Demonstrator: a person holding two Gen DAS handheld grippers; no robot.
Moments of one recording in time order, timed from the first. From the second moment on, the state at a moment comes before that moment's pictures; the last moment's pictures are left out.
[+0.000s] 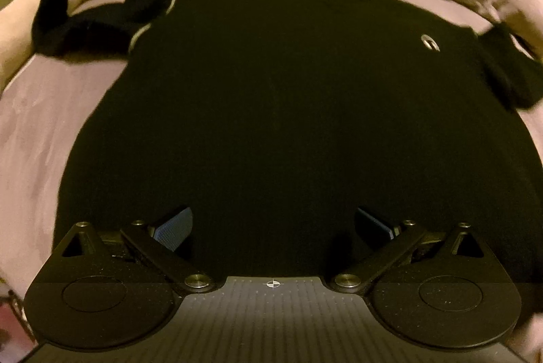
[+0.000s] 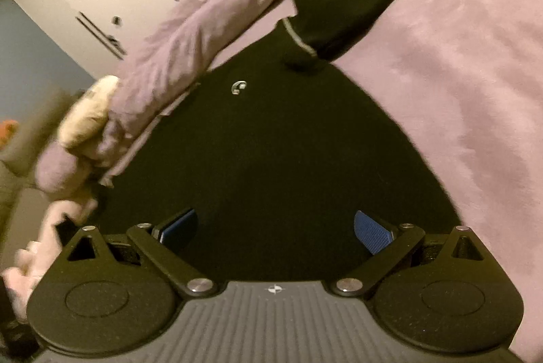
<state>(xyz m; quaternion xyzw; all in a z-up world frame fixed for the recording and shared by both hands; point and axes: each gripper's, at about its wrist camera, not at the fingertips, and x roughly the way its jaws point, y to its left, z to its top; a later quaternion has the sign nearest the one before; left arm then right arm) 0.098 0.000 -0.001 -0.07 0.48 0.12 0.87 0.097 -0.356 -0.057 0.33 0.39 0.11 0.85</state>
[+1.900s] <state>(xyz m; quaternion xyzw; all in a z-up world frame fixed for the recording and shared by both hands) 0.138 0.032 0.005 -0.13 0.34 0.15 0.92 0.378 -0.383 0.094 0.18 0.19 0.04 0.97</state>
